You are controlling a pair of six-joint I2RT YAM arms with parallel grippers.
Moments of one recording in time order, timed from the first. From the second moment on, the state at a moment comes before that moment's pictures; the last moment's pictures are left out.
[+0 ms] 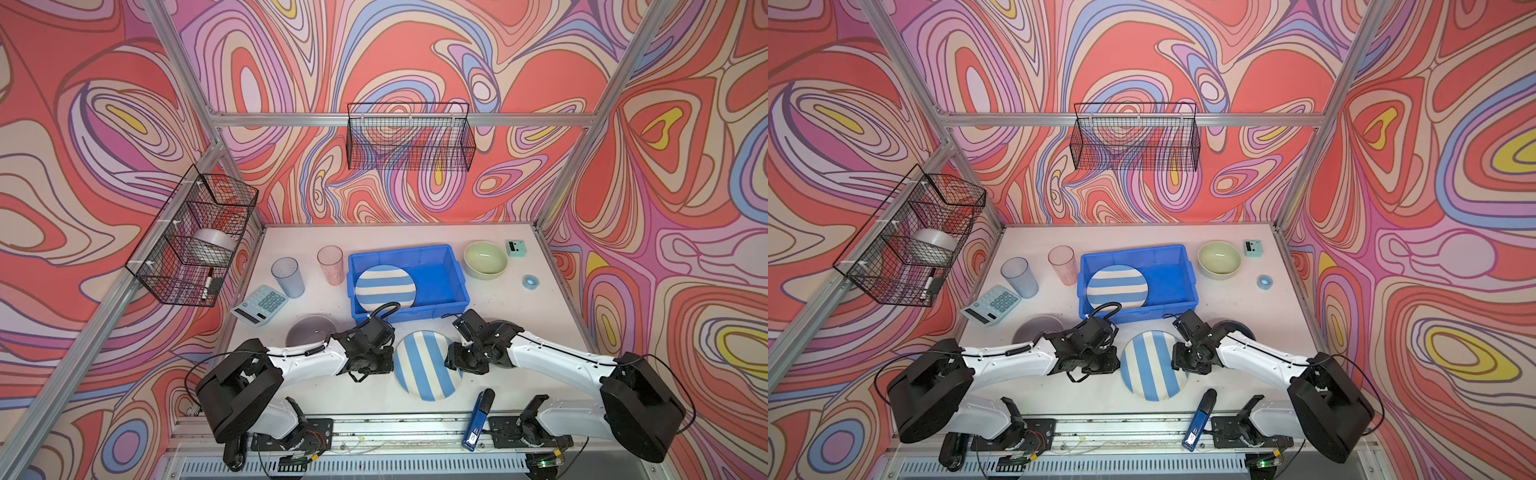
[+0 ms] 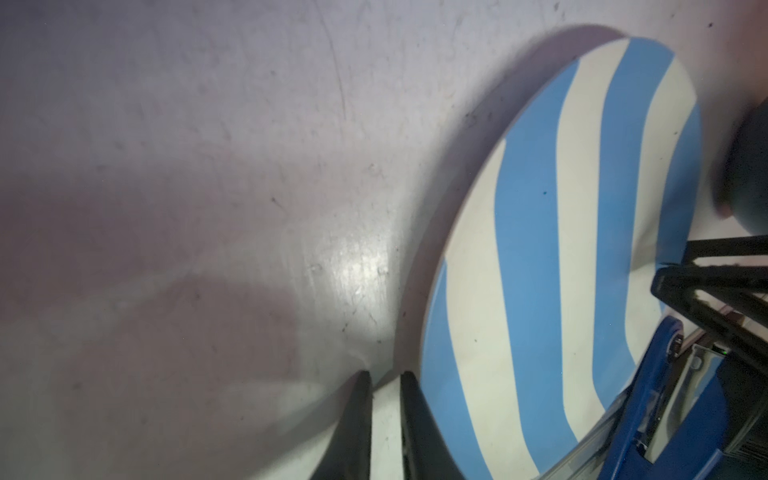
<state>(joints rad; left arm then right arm) -0.86 1.42 0.60 -0.27 0.18 -0.88 0.67 1.29 0.60 -0.60 -0.17 0.80</state>
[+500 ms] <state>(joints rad) -0.86 1.32 0.61 -0.36 0.13 -0.90 0.67 1.30 0.60 -0.56 -0.20 0.79</state>
